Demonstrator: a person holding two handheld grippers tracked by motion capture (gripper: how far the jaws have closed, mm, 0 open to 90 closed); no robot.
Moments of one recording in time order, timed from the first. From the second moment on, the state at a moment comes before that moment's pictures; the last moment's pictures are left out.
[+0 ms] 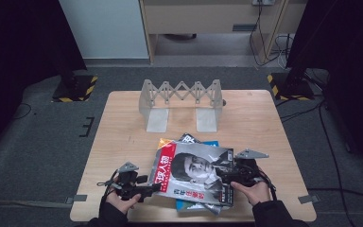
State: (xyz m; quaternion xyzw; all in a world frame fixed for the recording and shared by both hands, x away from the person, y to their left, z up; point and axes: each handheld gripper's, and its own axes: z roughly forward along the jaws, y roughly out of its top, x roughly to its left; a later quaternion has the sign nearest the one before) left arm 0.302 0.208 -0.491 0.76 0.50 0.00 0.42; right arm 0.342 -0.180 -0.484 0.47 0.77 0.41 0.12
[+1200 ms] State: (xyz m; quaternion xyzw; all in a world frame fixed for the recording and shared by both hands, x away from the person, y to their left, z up) left arm 0.316 0.190 -0.479 0.71 0.49 -0.11 0.49; right arm 0.344 -0.175 -0.497 0.47 0.77 0.41 0.12
